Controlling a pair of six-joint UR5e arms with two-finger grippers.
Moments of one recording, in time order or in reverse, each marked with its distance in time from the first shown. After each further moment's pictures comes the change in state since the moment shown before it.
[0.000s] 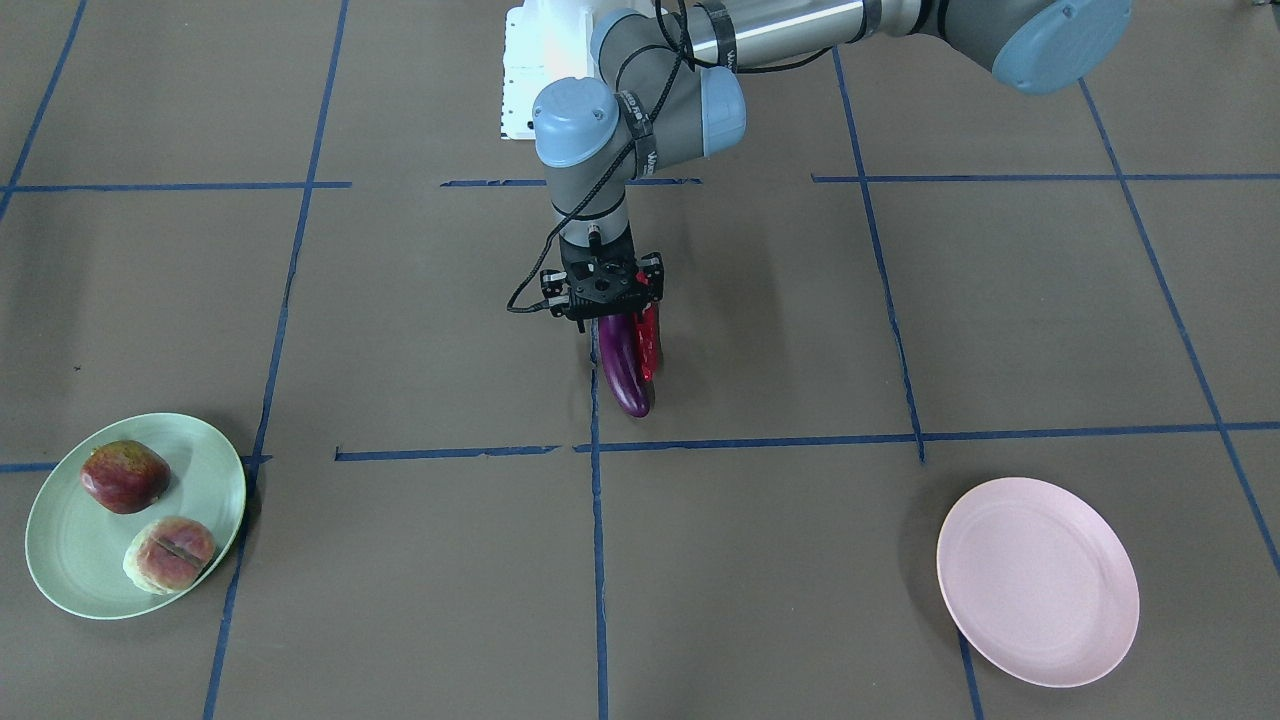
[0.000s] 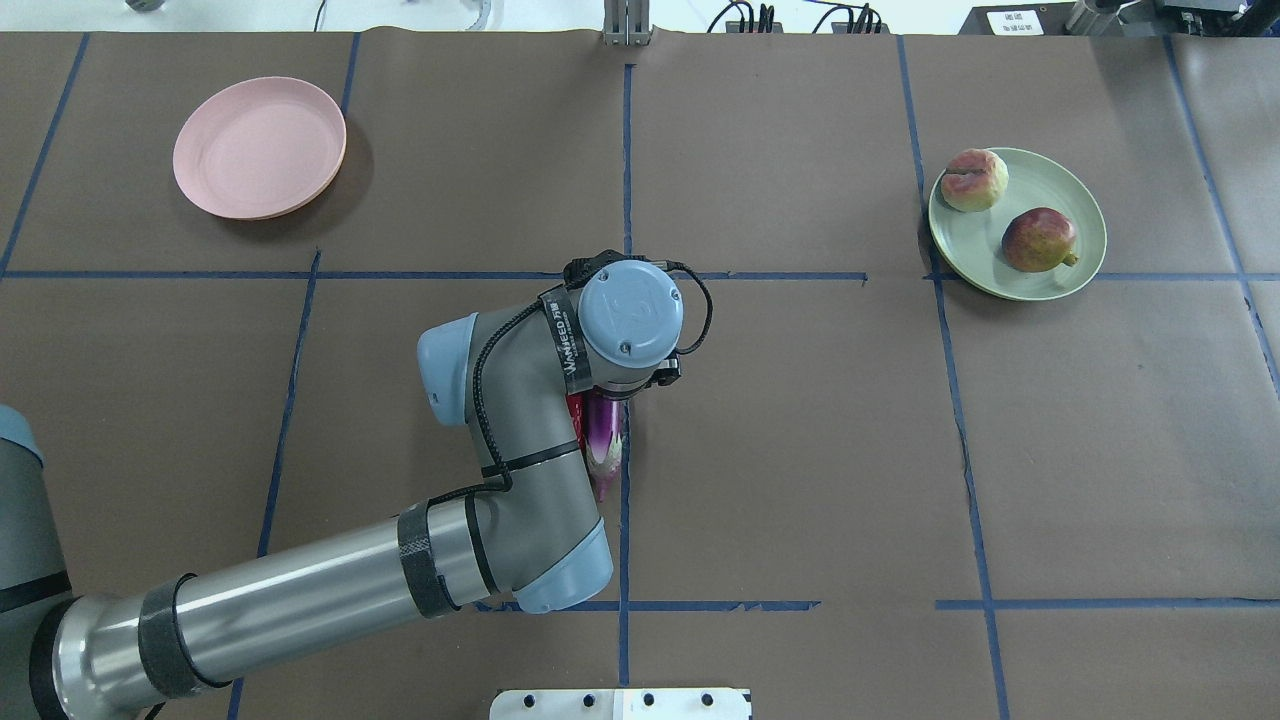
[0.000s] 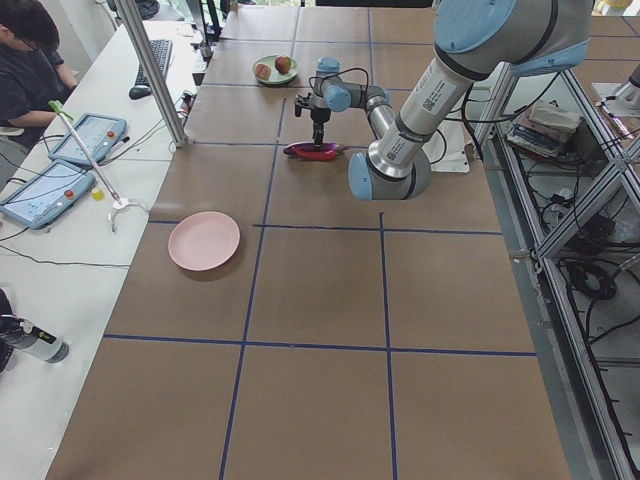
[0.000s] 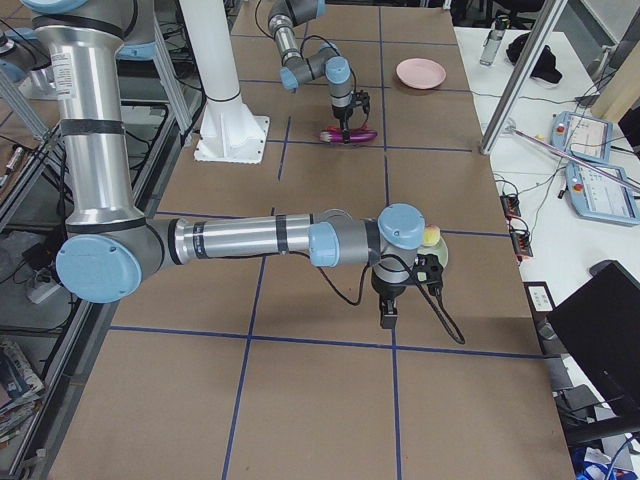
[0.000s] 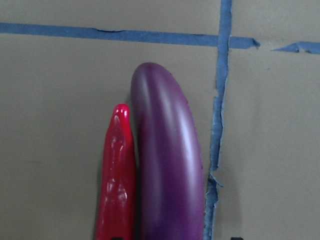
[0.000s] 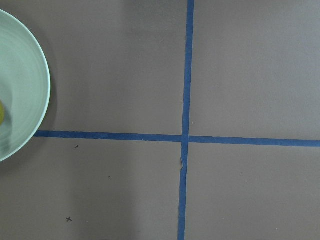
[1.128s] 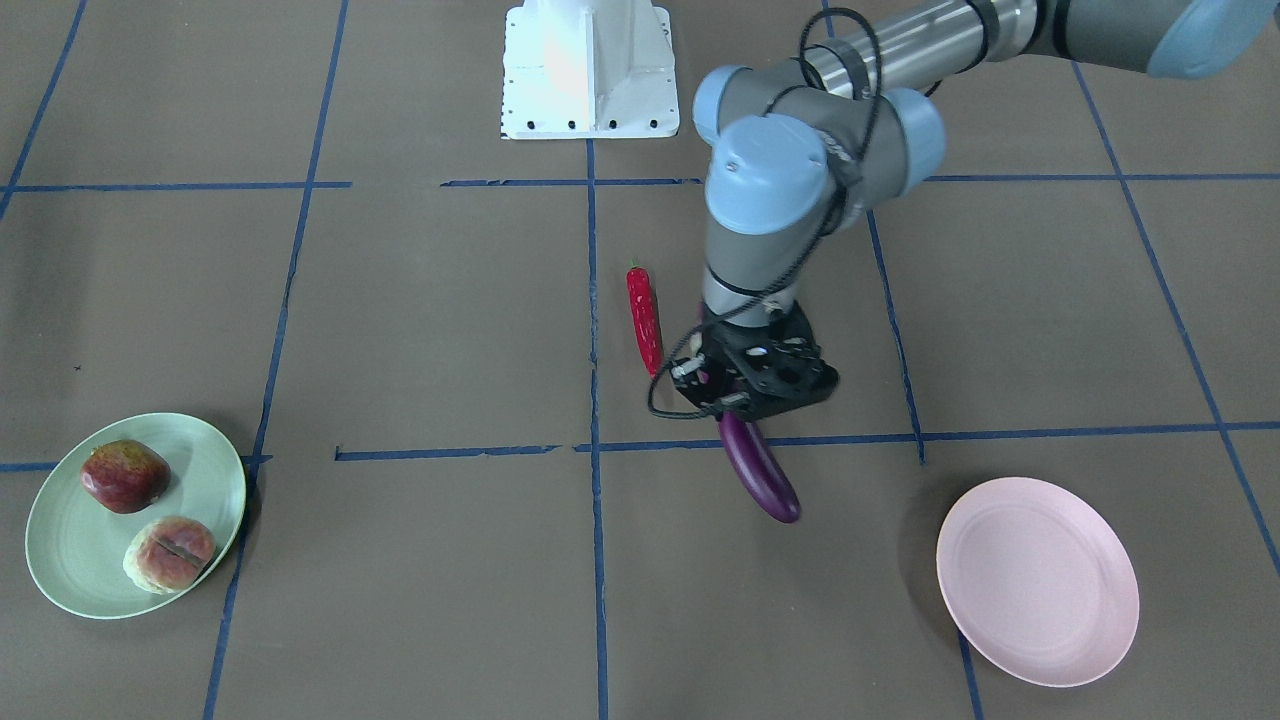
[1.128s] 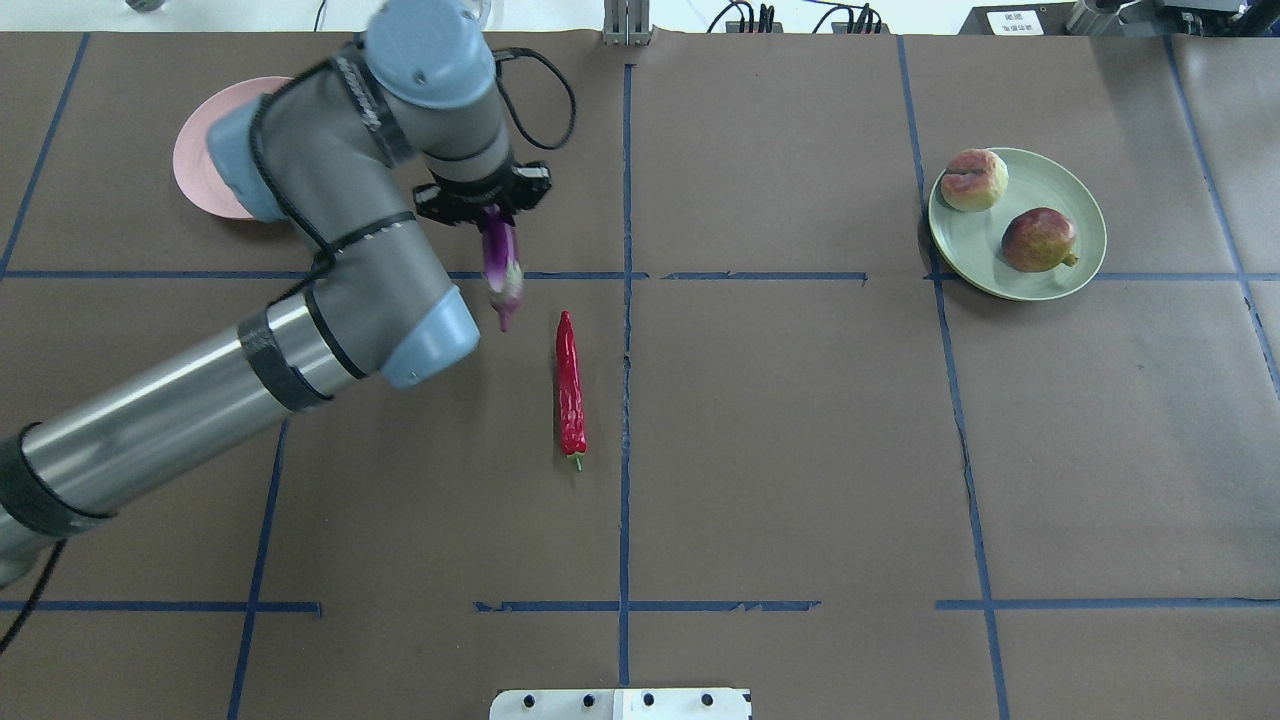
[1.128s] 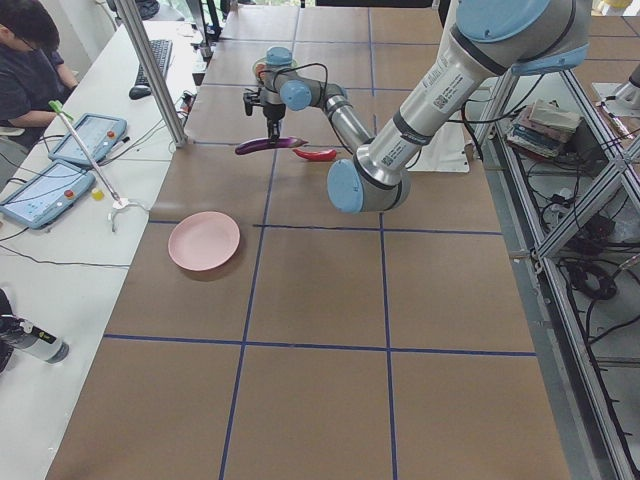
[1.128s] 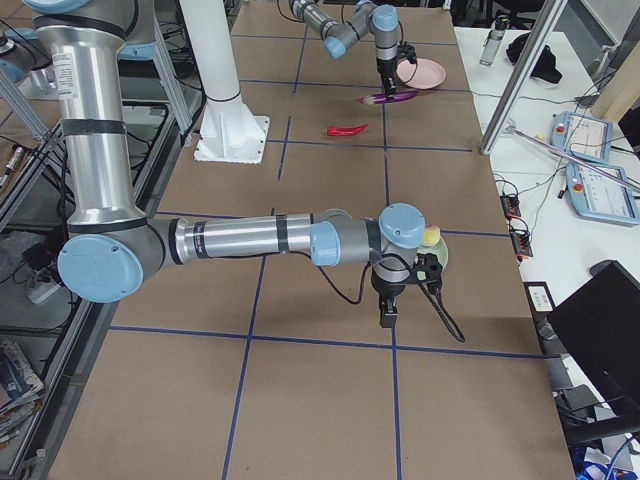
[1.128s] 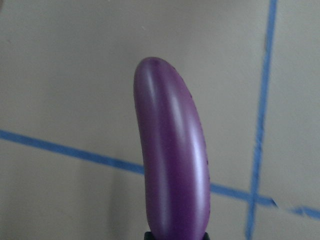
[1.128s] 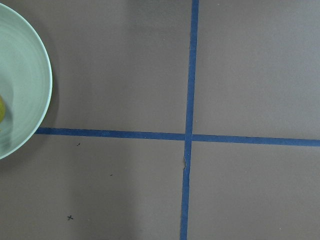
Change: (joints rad) left arm -0.374 0.105 -0.065 -0.018 -0.210 0.143; right arm -0.012 0.000 -0.002 -0.001 -0.001 -0.001
